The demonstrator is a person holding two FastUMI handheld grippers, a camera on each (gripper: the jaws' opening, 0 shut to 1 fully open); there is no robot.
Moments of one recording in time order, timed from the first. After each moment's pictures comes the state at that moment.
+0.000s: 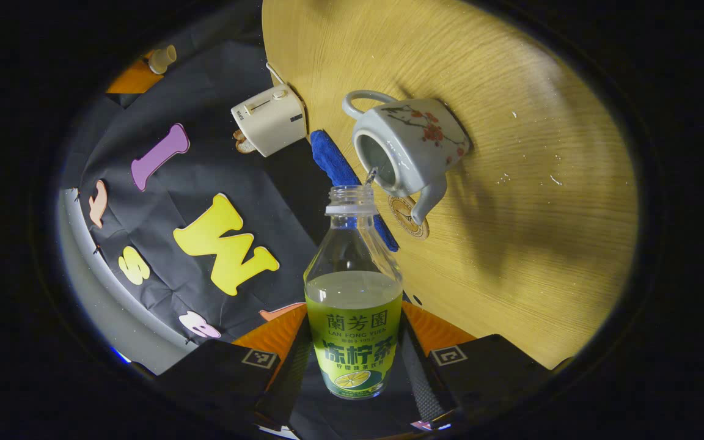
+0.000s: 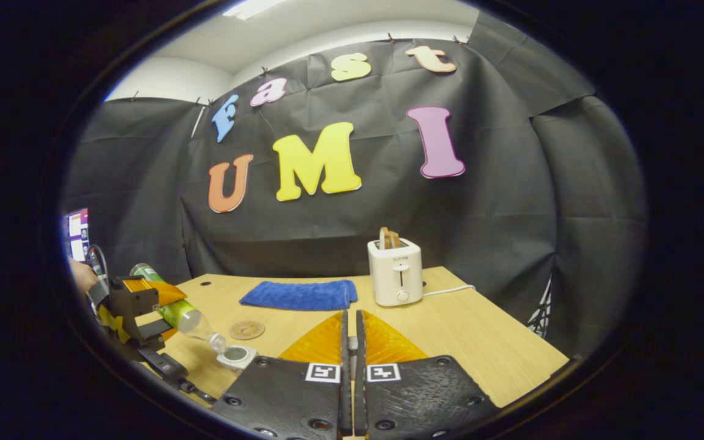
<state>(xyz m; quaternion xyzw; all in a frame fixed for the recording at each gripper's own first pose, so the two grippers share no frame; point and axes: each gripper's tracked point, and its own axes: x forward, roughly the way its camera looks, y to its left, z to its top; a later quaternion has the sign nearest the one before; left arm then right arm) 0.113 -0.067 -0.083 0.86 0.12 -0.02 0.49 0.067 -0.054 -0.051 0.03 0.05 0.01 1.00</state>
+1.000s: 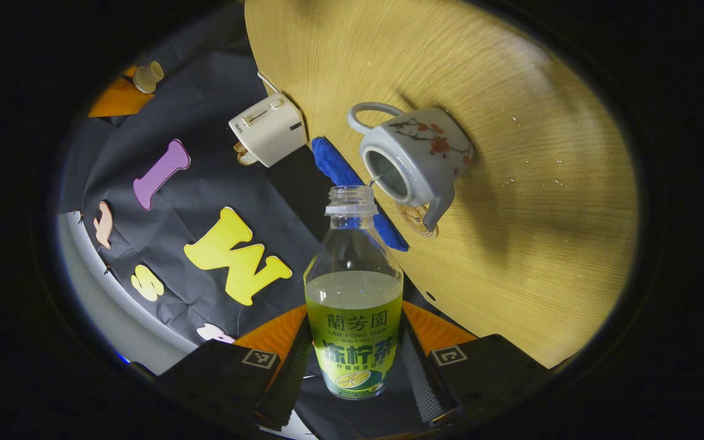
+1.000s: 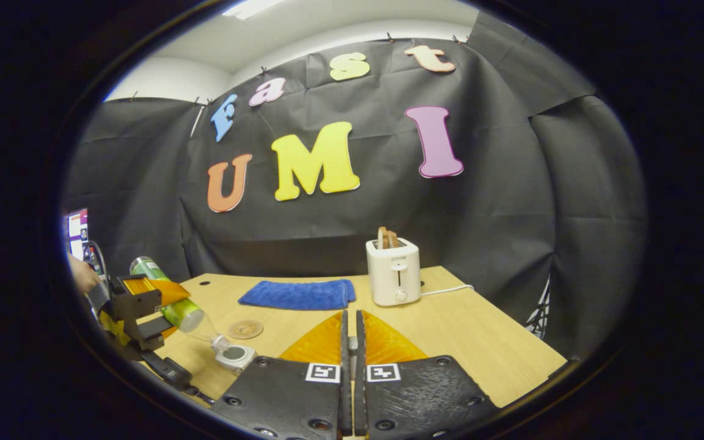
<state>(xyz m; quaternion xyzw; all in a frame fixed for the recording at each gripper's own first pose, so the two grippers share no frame) 0.111 -0.078 -0.078 0.88 0.10 -0.01 0.46 0.066 -0.058 -0.050 0.03 0.05 0.01 1.00</state>
